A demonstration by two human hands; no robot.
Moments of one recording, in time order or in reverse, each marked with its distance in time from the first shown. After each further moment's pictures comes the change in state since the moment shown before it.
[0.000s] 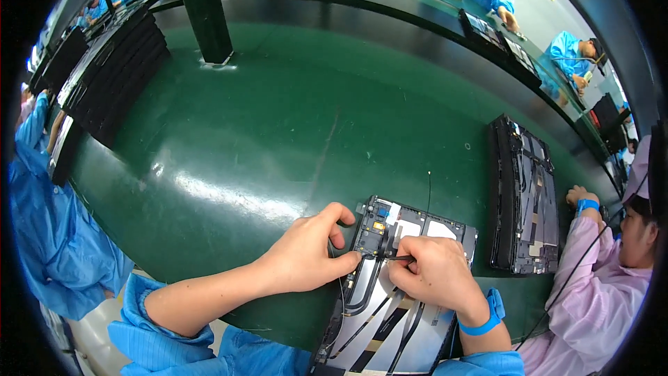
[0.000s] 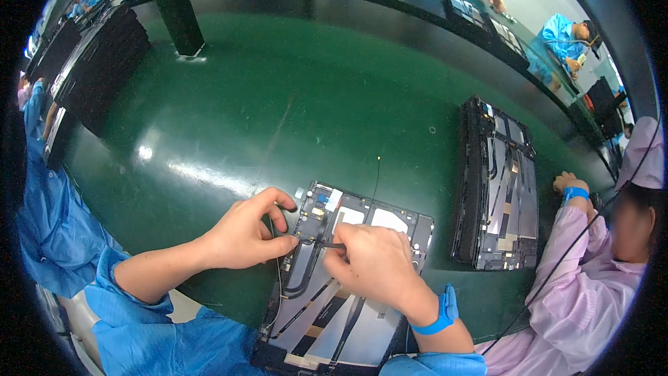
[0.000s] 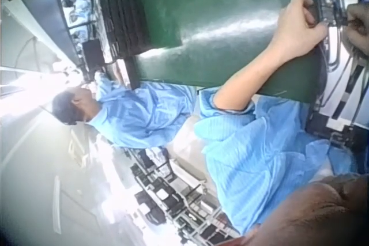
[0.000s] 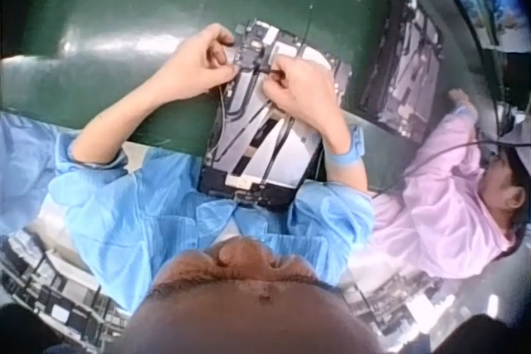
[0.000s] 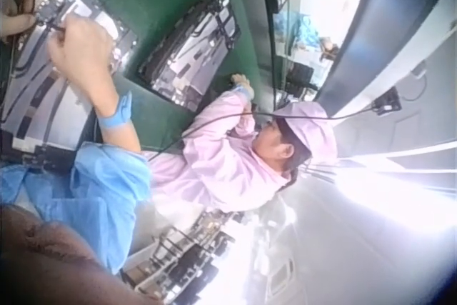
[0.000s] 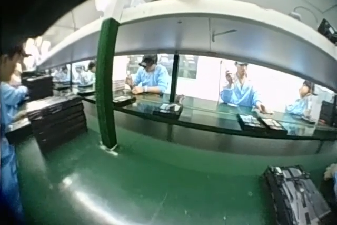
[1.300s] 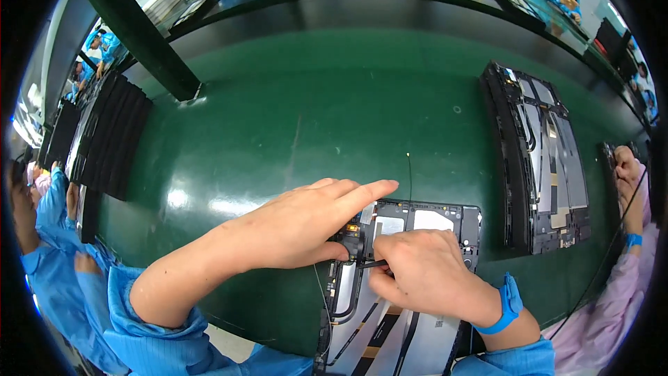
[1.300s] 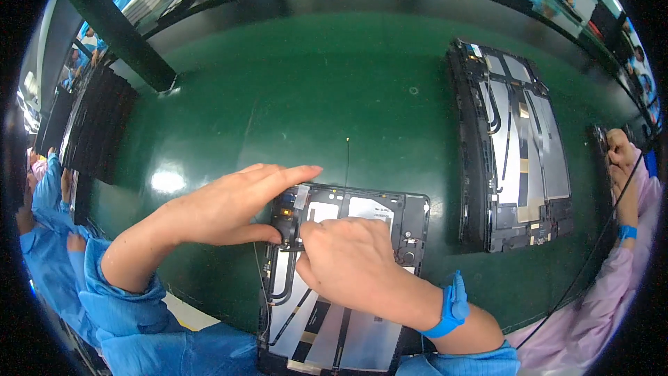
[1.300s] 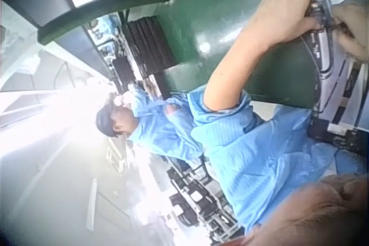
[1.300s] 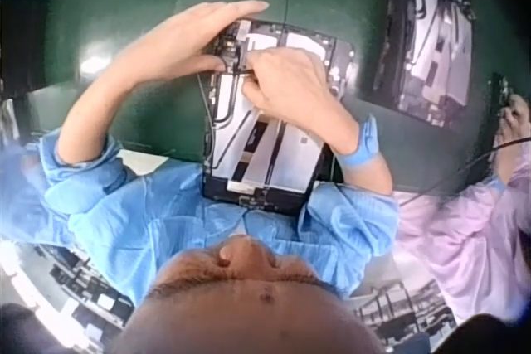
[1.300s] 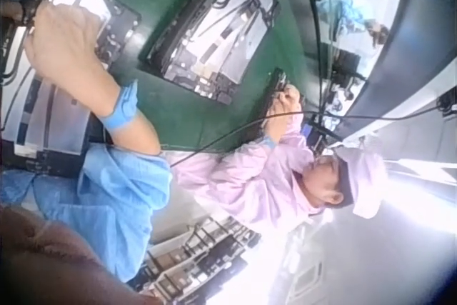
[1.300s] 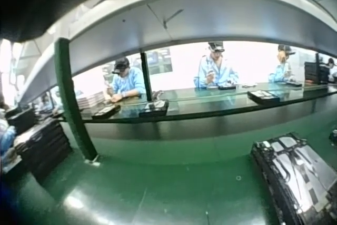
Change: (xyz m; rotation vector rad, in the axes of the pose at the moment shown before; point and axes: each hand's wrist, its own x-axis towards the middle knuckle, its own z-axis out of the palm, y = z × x) left_hand 0.047 0.055 -0.018 0.678 -0.408 0.345; right_hand 0.002 0.011 0.004 0.086 0.054 -0.116
